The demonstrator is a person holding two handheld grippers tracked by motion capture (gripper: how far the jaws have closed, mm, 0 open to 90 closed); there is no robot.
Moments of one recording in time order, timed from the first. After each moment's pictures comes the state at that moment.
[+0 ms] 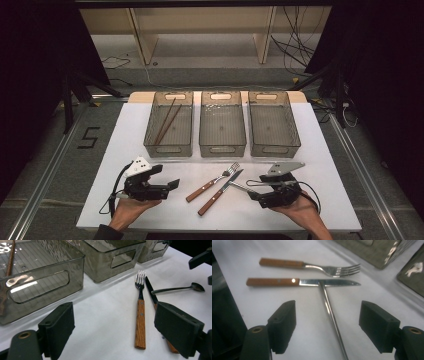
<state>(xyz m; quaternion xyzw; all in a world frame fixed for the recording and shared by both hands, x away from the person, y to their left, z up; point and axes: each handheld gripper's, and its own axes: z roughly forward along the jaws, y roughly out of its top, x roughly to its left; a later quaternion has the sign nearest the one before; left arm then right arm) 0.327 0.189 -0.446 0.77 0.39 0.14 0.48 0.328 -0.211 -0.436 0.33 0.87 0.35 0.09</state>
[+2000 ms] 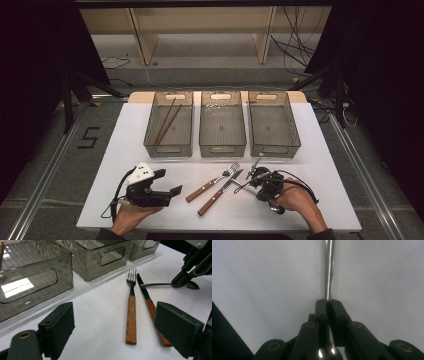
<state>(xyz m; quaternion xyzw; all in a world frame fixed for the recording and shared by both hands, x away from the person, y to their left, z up) 0.315 0.183 -0.449 0.78 0.37 0.13 0.49 0.363 -0.179 -0.454 0.27 0.96 0.06 0.03</state>
